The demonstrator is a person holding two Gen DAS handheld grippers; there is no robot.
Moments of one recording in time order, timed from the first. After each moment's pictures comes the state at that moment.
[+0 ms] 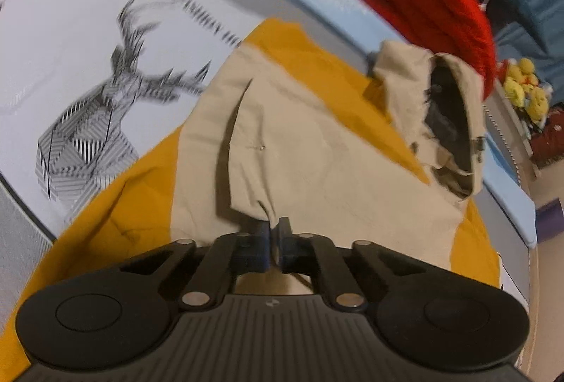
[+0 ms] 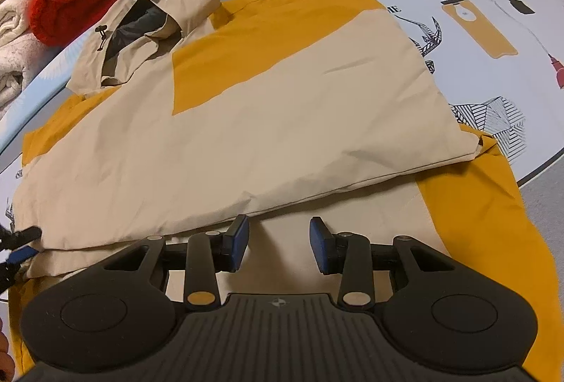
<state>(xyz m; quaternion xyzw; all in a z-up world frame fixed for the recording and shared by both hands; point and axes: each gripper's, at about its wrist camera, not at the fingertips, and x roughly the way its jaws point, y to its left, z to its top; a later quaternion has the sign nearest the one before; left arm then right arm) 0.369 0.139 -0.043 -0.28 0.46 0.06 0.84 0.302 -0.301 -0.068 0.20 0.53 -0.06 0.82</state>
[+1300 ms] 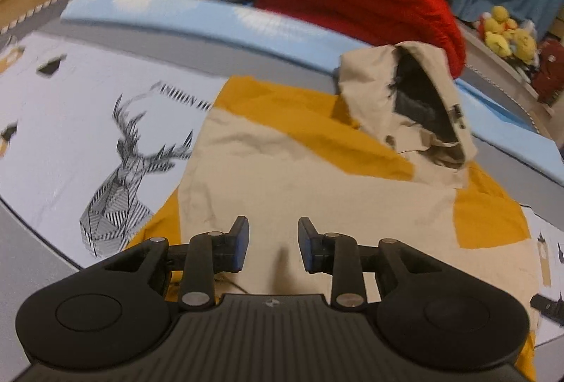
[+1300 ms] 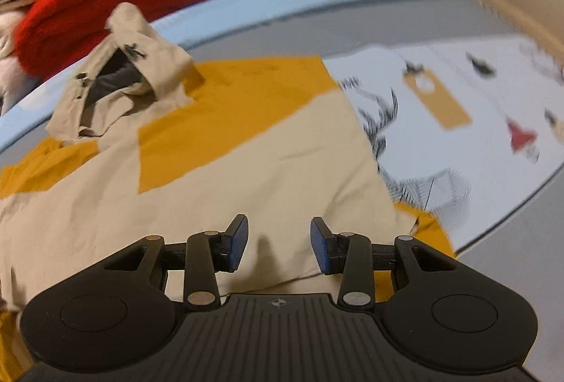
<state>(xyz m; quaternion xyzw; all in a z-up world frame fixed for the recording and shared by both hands) 0.347 0.092 0.009 -0.11 0.41 0.06 0.90 0.308 -0.322 -0.031 0.13 0.47 -0.11 0.87</state>
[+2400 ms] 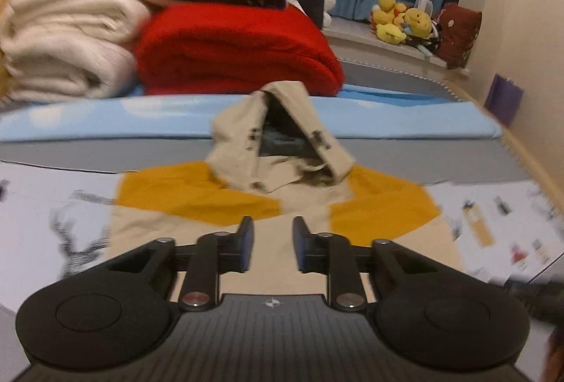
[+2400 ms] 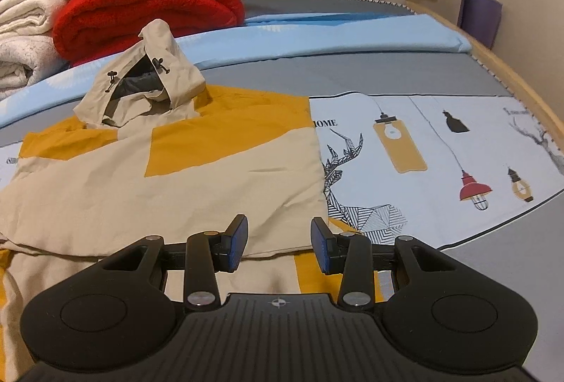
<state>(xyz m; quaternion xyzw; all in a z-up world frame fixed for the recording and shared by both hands) 0.340 -0.018 0.105 -0.02 0.35 -0.08 0.93 0.255 -0.346 0.023 0.07 0.44 -0.07 0.89</state>
